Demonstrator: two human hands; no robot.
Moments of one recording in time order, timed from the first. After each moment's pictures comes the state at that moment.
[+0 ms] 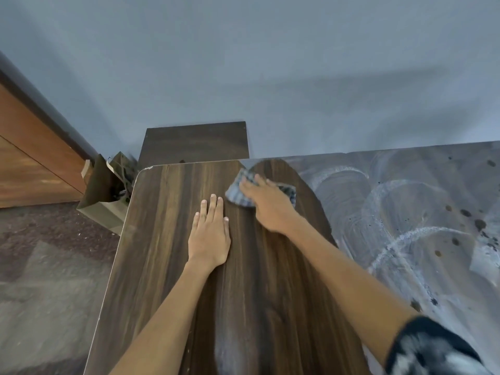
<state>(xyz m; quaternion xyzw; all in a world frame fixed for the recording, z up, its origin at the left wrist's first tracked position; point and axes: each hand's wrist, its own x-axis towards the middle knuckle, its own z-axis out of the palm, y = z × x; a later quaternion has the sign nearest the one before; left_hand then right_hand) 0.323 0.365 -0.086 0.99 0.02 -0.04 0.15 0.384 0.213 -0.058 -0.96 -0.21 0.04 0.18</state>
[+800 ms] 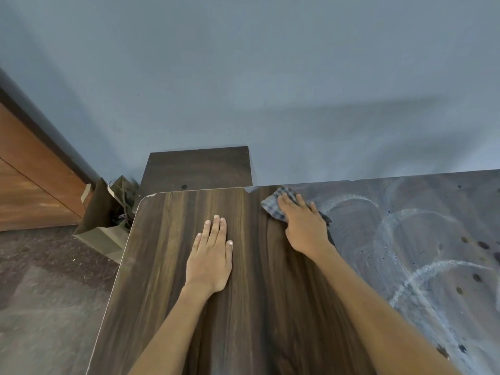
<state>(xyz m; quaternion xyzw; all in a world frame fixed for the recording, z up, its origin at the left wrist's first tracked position) 0.344 0.381 -0.092 0.99 -0.03 -0.03 0.13 0.405 0.177 -0.063 -0.99 -0.07 0.02 0.14</state>
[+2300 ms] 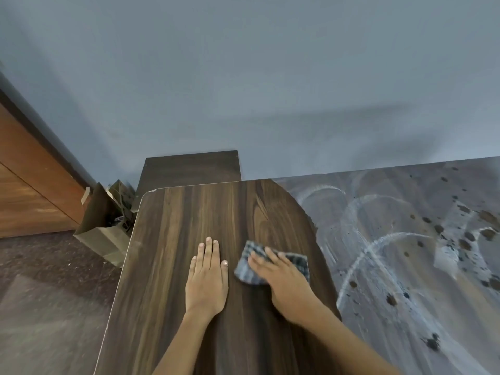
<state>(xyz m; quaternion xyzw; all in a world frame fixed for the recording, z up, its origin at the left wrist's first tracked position) 0.252 0.368 -0.098 0.99 0.01 -0.01 0.14 0.245 0.184 -0.055 -0.95 -0.22 0.10 0.19</state>
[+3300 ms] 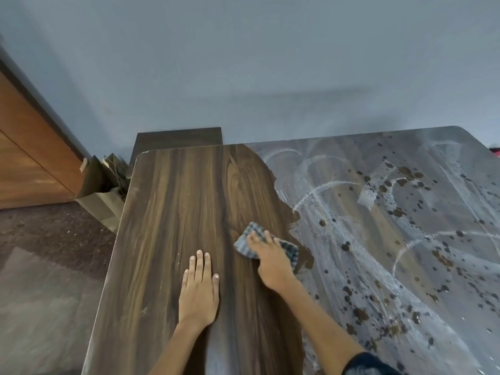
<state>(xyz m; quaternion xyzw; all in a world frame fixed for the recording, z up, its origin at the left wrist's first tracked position) 0.054 0.330 -0.097 0.98 0.02 -0.04 0.17 0.106 0.149 -0.043 -0.97 -0.06 0.11 0.23</state>
